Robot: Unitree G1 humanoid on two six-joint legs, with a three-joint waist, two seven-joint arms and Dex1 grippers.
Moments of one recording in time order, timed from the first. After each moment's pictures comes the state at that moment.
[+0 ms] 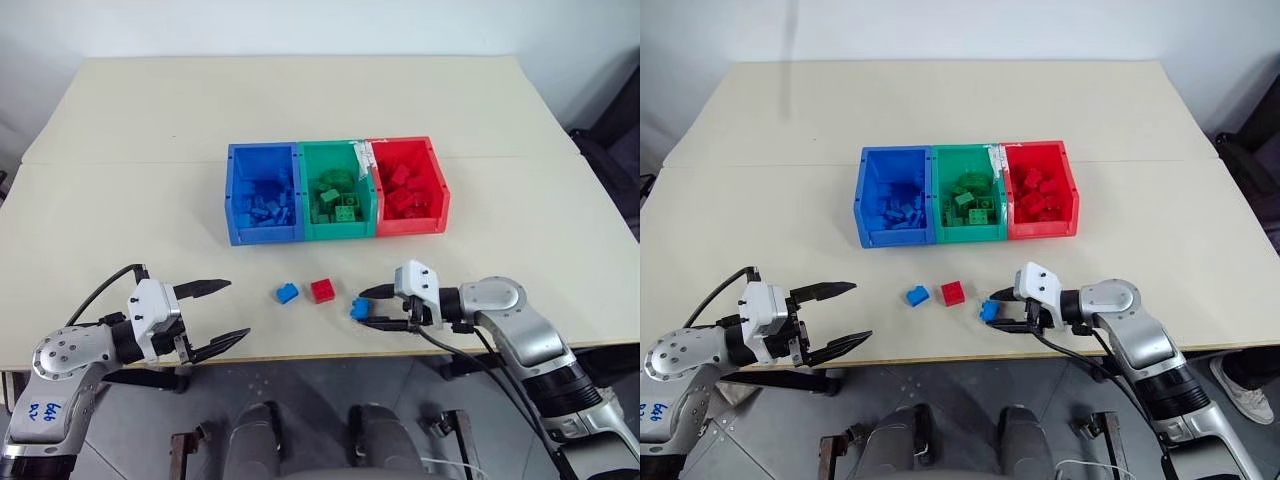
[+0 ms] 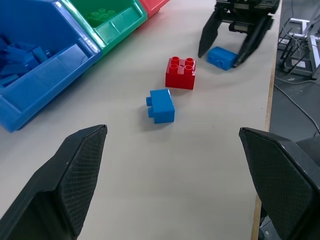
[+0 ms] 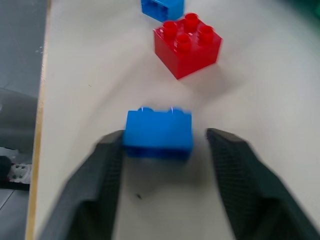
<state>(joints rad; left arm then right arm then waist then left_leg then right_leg) 0.12 0.71 0.24 -0.27 -0.47 0.11 -1.00 -0.35 -0.62 0.24 -0.03 0.23 0.24 1.13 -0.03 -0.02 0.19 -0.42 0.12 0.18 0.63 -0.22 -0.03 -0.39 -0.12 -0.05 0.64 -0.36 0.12</state>
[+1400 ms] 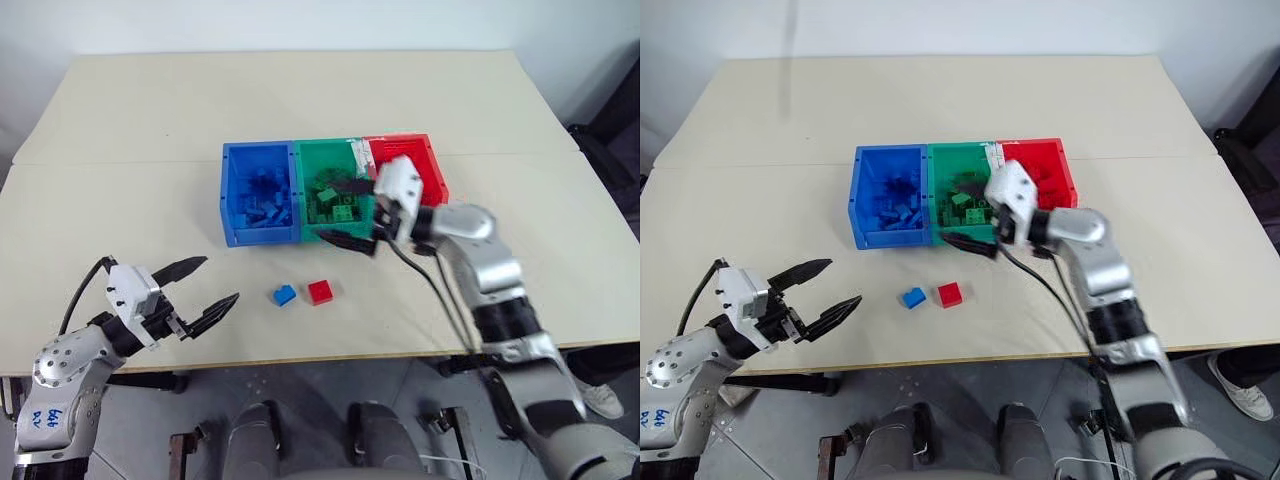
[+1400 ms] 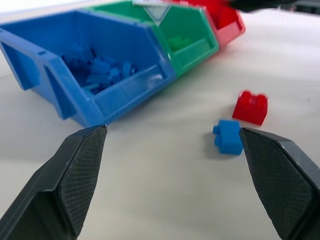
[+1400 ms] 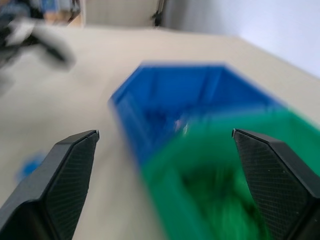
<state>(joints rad) 0.10 0.63 0.32 -0.25 -0.50 0.12 -0.85 -0.60 -0.49 0.09 0.16 0.30 0.02 1.16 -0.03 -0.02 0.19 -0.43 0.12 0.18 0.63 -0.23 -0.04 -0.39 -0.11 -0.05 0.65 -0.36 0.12</state>
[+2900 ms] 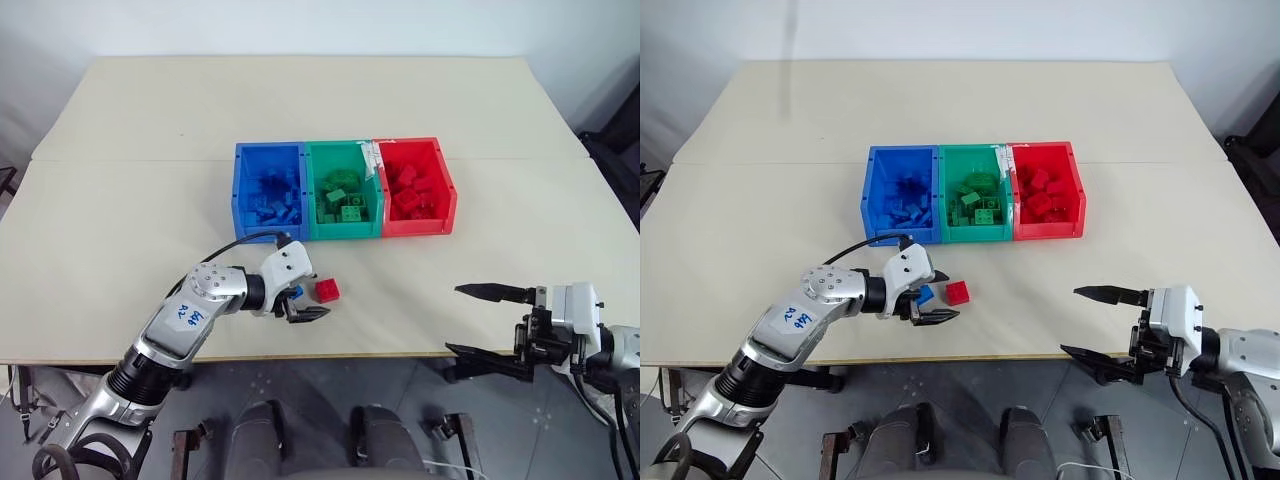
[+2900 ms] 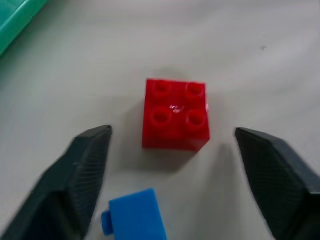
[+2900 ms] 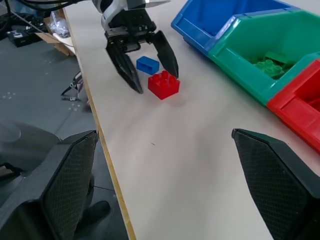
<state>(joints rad) -0.47 0.54 -0.33 -0.23 -0.19 0.69 -0.77 0.18 -0.79 -0.34 -0.32 0.61 0.11 1.25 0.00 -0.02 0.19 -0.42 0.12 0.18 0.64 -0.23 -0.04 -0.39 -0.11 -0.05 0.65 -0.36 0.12</state>
